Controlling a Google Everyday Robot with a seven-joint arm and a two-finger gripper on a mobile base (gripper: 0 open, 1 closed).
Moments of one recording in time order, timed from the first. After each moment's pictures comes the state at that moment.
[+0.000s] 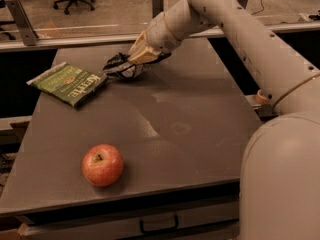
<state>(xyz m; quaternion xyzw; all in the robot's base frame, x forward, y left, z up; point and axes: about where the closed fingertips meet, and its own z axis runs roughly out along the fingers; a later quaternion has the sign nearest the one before) 0.704 0.059 0.906 -0.73 0.53 0.17 0.39</state>
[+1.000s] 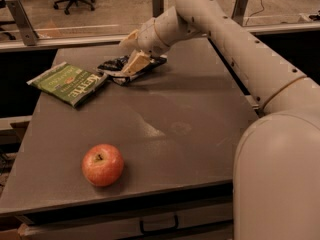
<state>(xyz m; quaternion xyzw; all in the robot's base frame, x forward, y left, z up) 0.726 0.086 0.891 -0.71 0.54 0.16 0.42</state>
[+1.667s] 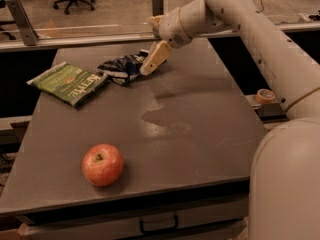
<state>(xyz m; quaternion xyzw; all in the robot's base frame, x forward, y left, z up) 0.728 0.035 0.924 -0.65 0.59 0.20 0.44</state>
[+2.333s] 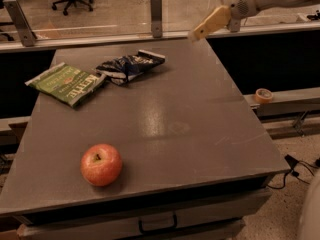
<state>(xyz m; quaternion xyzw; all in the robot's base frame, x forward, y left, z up) 0.715 -0.114 1.023 -0.53 0.66 0.16 0.51</state>
